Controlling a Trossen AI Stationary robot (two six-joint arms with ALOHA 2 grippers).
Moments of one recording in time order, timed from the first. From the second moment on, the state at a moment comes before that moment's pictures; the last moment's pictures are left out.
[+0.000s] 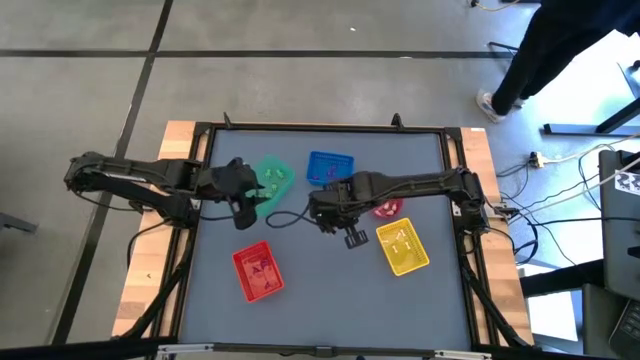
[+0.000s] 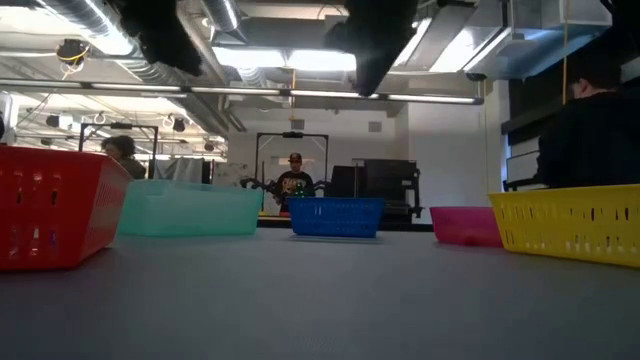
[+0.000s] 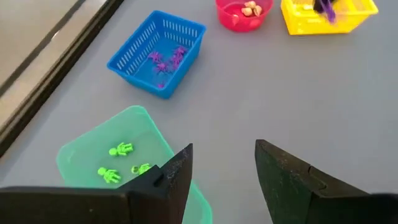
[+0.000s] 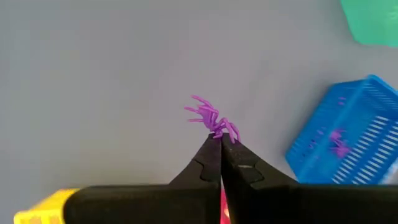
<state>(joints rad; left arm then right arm) -0.07 0.97 0.91 -0.71 -0.30 -0.31 0.12 2.04 2.02 -1.36 0.05 -0.31</state>
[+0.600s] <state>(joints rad) -0.13 0.56 0.57 -0.47 -0.35 -0.15 -0.04 2.03 2.10 -1.41 0.06 -0.32</state>
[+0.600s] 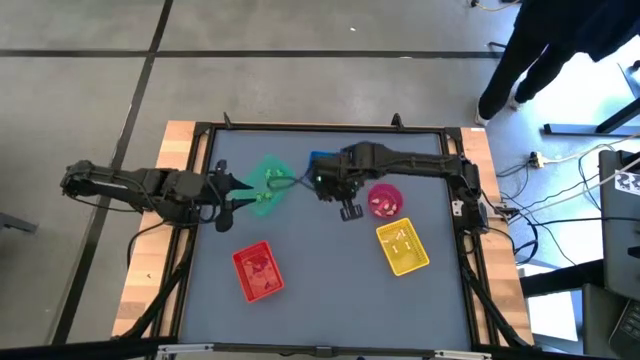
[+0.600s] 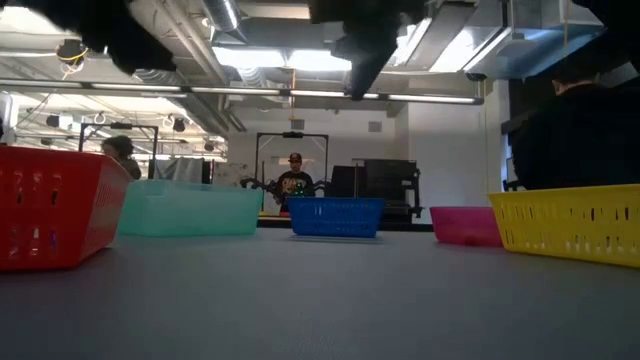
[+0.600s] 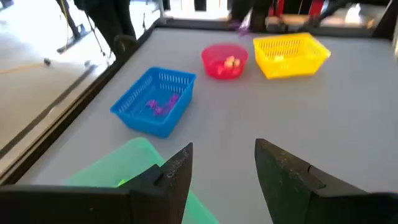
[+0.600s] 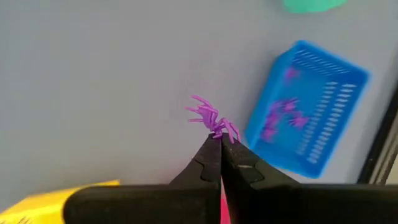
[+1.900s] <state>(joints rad) -0.12 0.00 0.13 -0.23 -0.47 0.06 -0.30 2.31 2.10 -1.15 0.06 -0.32</state>
